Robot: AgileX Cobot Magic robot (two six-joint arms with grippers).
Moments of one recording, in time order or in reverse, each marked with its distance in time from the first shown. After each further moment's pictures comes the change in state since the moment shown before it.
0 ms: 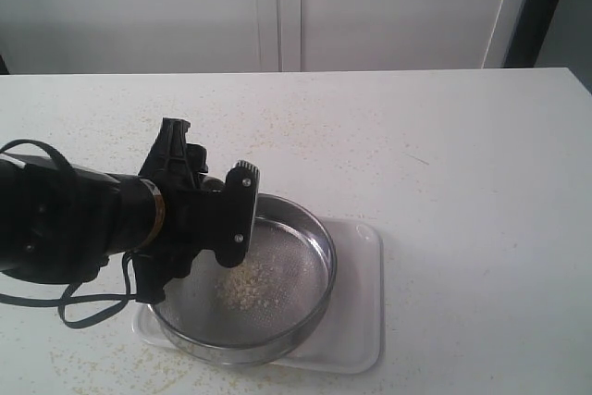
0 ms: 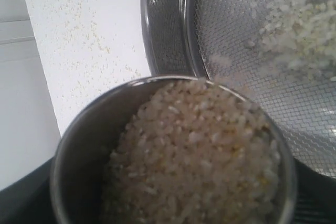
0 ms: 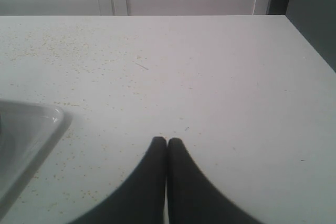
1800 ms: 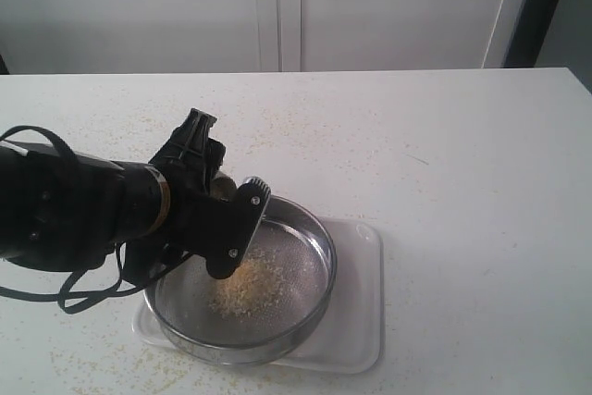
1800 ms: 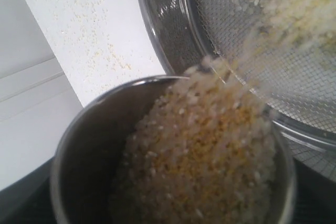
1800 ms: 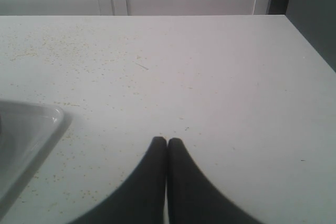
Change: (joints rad) left arm 0.000 0.000 -0.033 0.005 0.005 0.292; right arm 0.000 0.000 0.000 0.000 0.000 0.000
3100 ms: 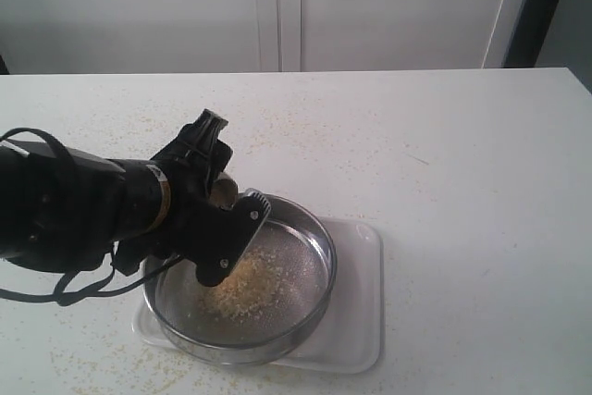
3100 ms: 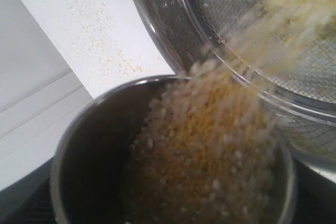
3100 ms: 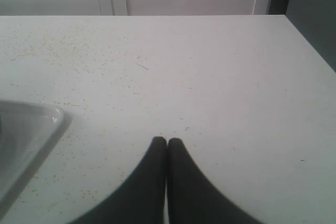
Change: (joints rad) left arm 0.000 0.000 0.000 0.055 0.002 0.110; right arm 0.000 0.000 0.000 0.000 0.000 0.000
